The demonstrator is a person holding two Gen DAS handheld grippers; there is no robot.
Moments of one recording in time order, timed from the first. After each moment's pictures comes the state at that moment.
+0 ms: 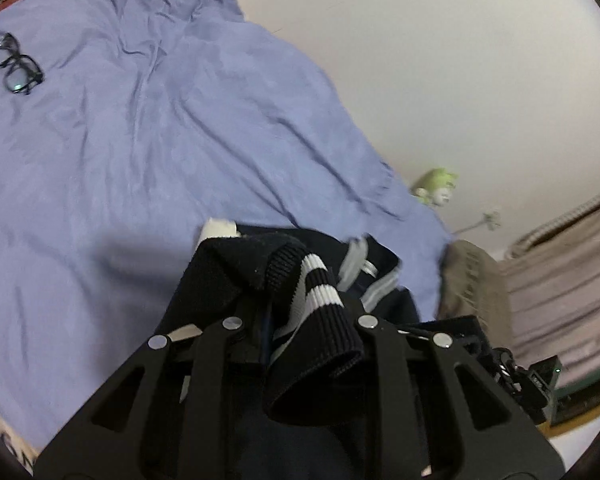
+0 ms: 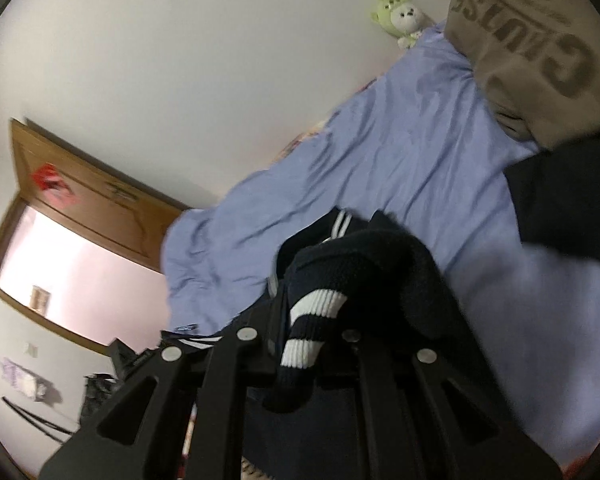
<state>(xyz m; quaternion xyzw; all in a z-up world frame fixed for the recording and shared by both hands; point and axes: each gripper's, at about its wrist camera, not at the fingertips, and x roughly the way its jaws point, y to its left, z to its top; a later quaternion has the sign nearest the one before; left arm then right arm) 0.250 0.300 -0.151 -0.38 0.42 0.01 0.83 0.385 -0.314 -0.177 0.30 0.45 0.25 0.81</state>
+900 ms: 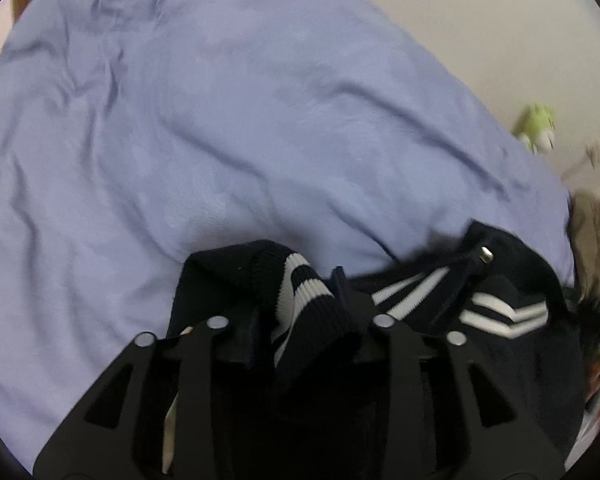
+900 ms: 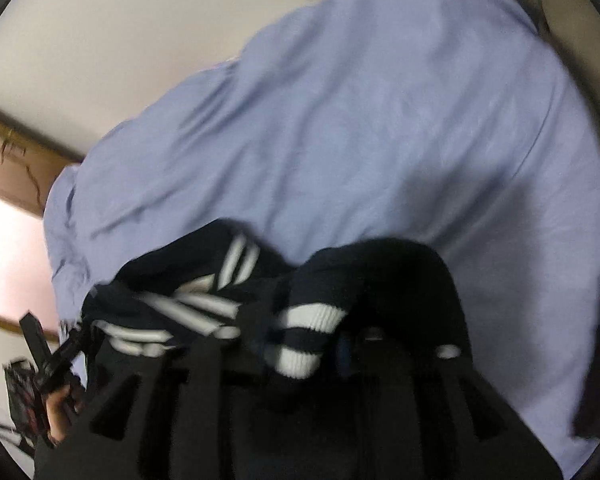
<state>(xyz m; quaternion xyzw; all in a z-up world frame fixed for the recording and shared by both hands) 0.364 0.284 -0.220 -0.17 0.50 0.09 0.84 0.527 -0.233 -0.280 0.14 0.56 0.18 0.80</state>
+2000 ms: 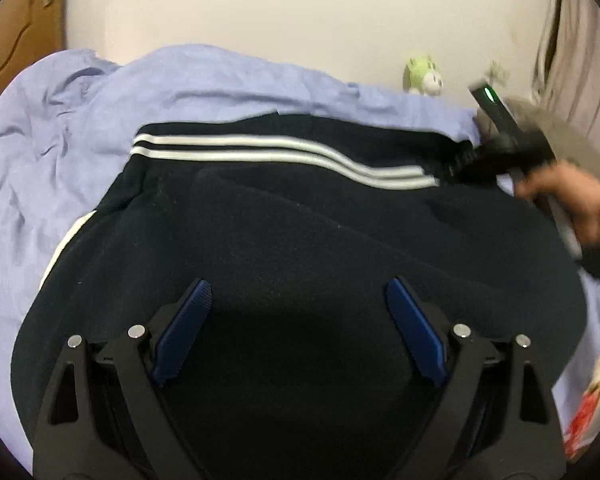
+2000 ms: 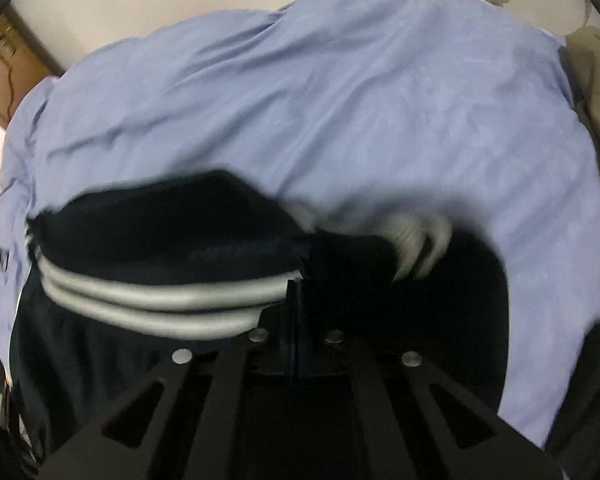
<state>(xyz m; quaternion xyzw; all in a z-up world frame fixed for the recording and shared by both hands) 0.249 0.126 -0.230 -0.05 0.40 -0.01 0.91 0.559 -0.177 -0.322 0.01 0.56 0.17 0.81</state>
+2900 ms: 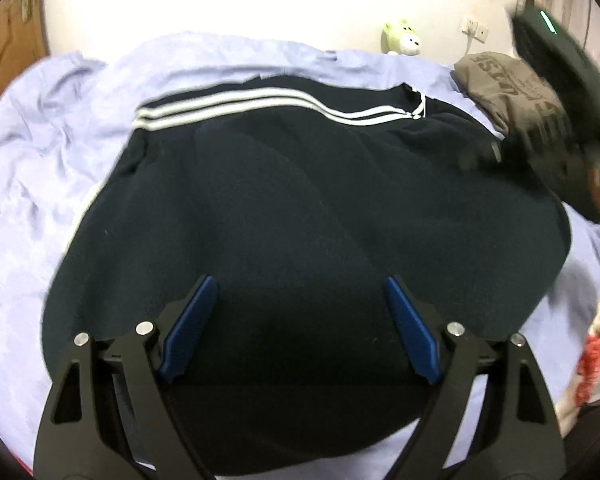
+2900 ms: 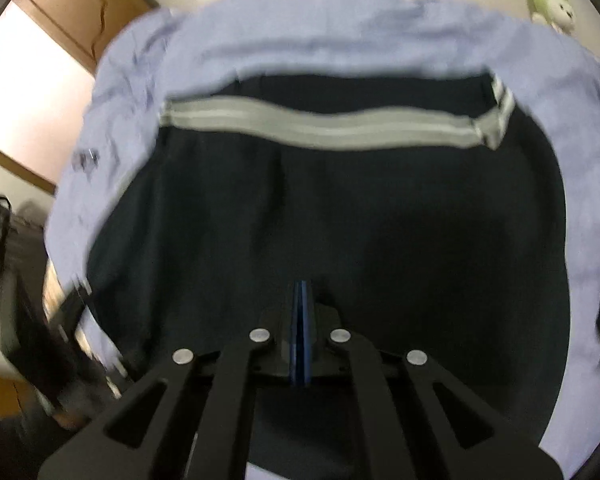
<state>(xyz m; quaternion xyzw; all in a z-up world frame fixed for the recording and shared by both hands) 0.199 0.134 -0.228 -0.02 0.44 -0.04 0.90 0.361 -0.159 -0.275 -0.04 0.59 0.28 0.76</state>
